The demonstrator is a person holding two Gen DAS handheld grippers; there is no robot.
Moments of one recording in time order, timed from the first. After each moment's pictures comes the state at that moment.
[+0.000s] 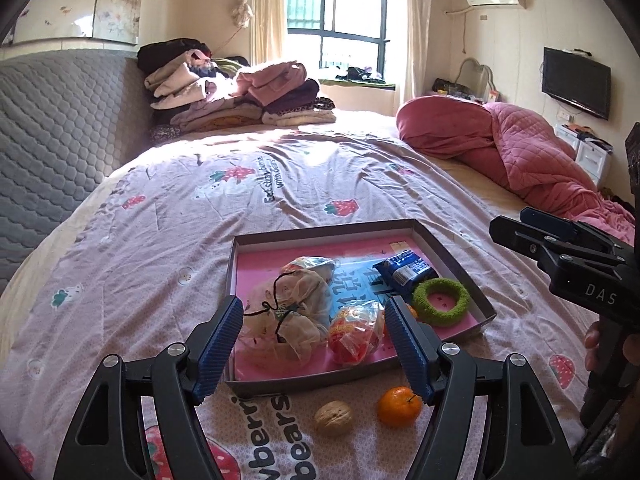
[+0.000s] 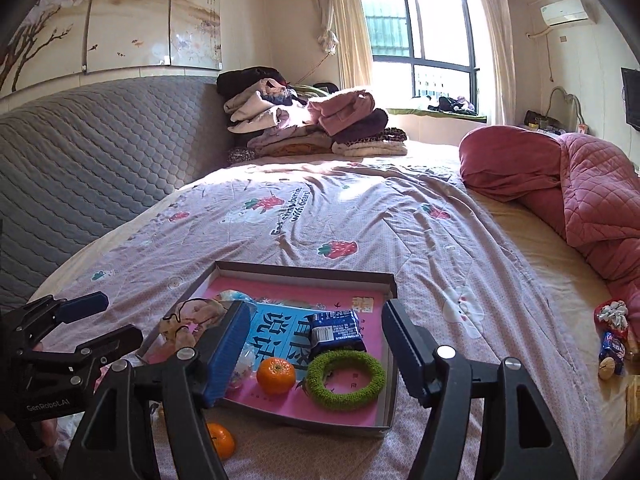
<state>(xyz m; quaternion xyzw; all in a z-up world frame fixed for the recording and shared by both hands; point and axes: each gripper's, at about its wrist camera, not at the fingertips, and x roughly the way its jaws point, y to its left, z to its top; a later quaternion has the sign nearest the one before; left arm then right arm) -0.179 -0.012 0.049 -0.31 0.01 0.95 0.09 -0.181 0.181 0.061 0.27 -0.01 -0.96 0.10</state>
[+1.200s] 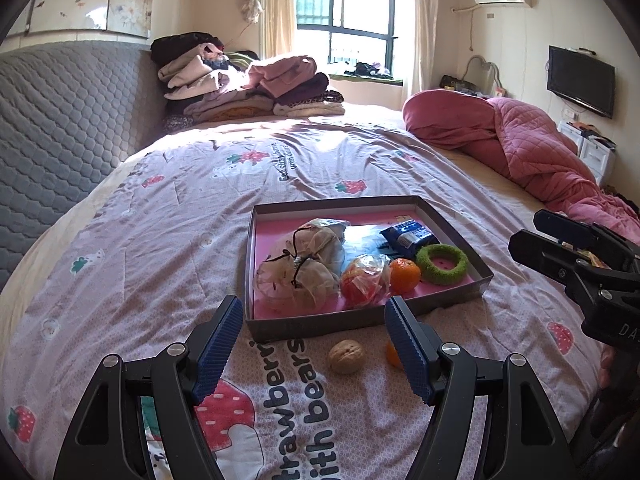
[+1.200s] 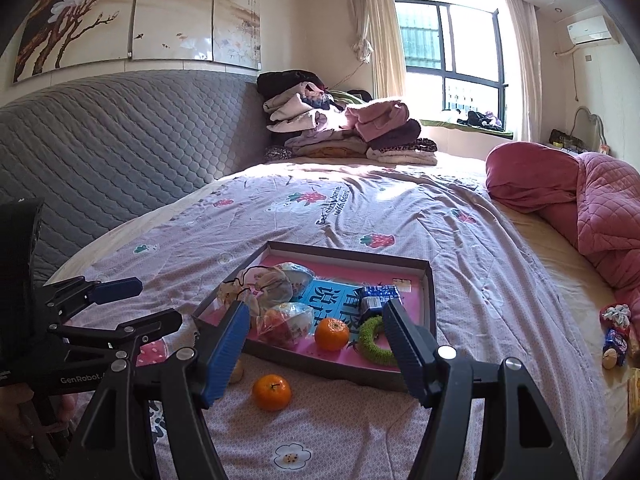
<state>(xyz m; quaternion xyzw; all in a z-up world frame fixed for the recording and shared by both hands) -0.127 -0.030 0.035 -0.32 0.01 0.95 0.07 -0.111 0.149 0.056 0.26 0.02 -0.95 0.15</state>
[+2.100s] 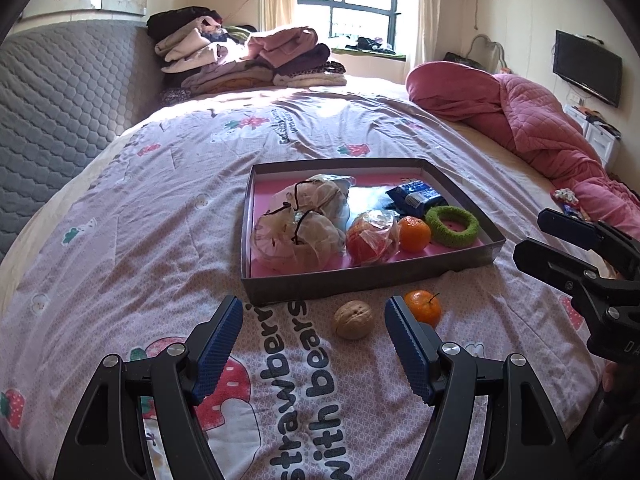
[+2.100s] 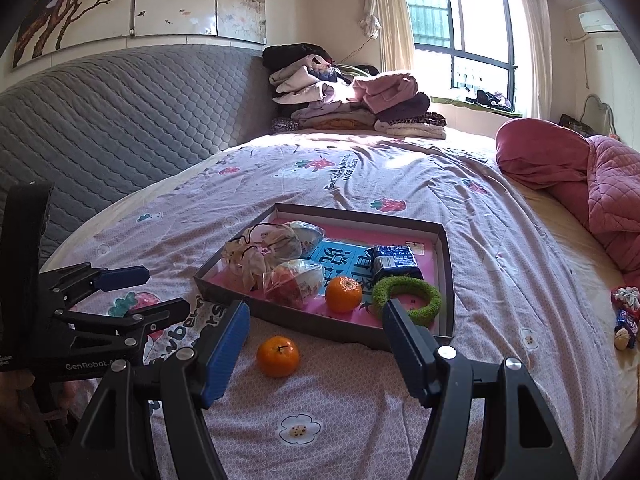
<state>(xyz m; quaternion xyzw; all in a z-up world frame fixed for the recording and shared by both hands) -0.130 -0.031 0.003 -0.37 0.01 0.93 0.07 -0.108 0.139 0.027 0.30 0.03 -0.94 0.16</state>
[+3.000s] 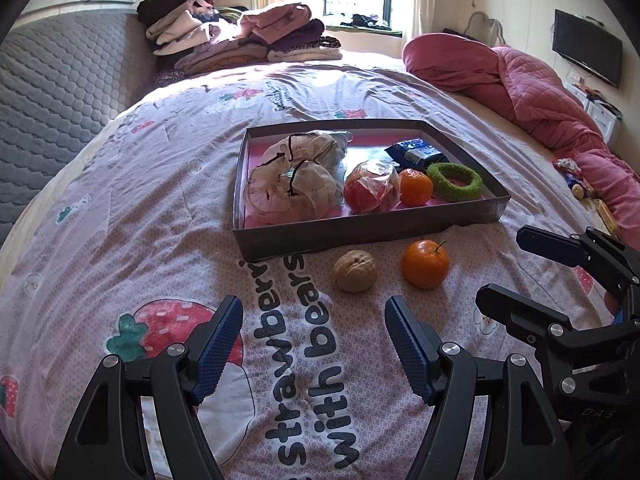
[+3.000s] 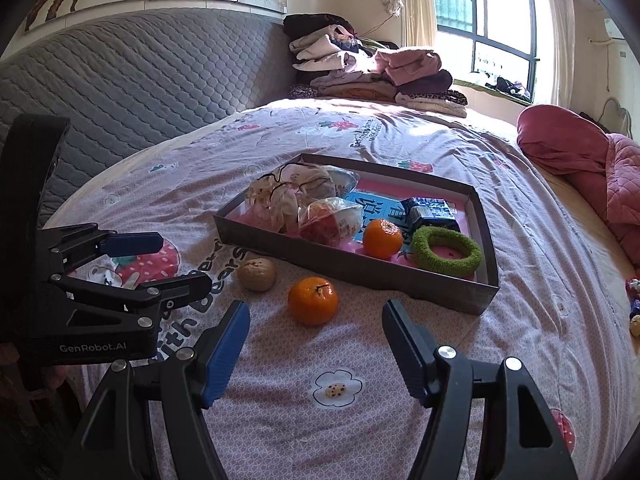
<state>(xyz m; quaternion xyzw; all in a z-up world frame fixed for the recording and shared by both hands) -0.122 -0.028 -0.025 -0.41 0.03 0.91 0.07 -0.095 0.108 -0.020 0.35 0.06 -0.92 0.18</state>
